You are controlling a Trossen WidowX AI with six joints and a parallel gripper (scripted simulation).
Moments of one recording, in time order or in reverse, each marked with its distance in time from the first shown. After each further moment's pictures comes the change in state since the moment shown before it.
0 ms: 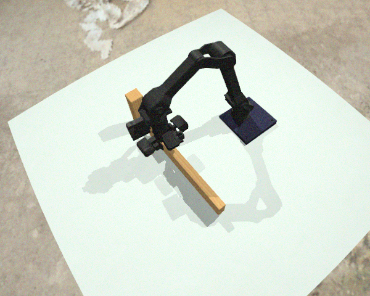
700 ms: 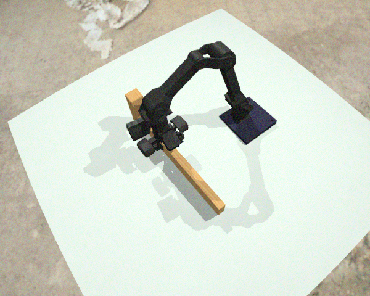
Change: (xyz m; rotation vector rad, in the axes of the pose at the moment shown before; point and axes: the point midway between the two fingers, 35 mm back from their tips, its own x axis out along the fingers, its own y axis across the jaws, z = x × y) arm 0.003 0.000 0.000 0.000 0.000 -0.001
